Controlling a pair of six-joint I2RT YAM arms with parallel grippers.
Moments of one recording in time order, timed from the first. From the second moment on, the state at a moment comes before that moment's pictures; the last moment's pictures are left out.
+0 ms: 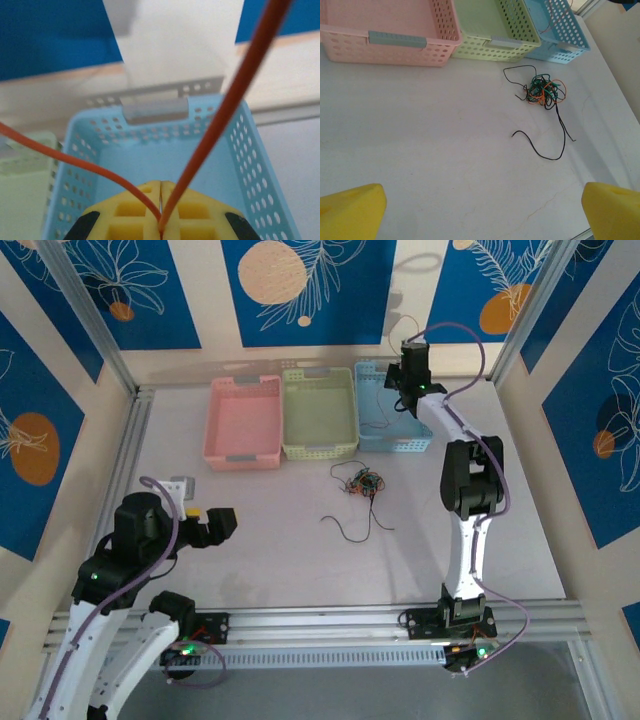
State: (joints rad) left arm -0.33 0.52 0.83 -0.90 0.23 -0.41; right arm 0.15 2.16 1.83 -0.20 0.17 0.22
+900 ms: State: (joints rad) left arm -0.33 0.51 0.83 -0.89 0.24 -0.41; right arm 0.12 2.37 2.23 -0.83 0.09 0.35
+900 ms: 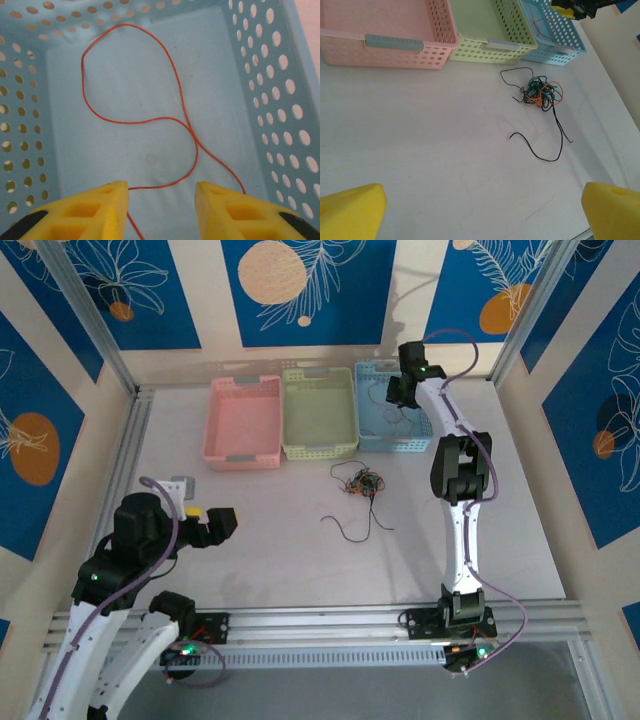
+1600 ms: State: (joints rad) left arm -0.33 0.49 0.82 -0.89 0.26 -0.41; right arm 0.33 1.54 1.26 -0.59 -0.03 0.47
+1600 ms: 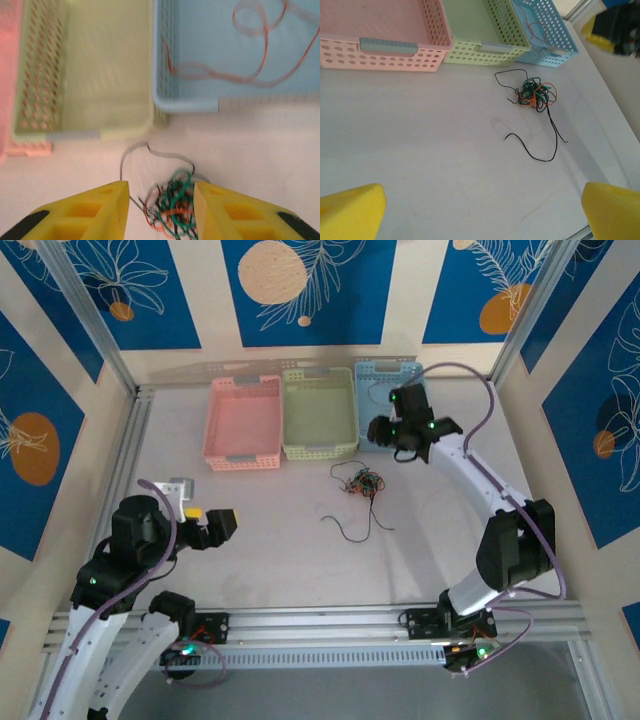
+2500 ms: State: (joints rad) left arm -0.33 0.49 0.82 -0.88 0.29 -0.41; right arm 0.26 1.76 1.09 -0.41 -0.33 0.43
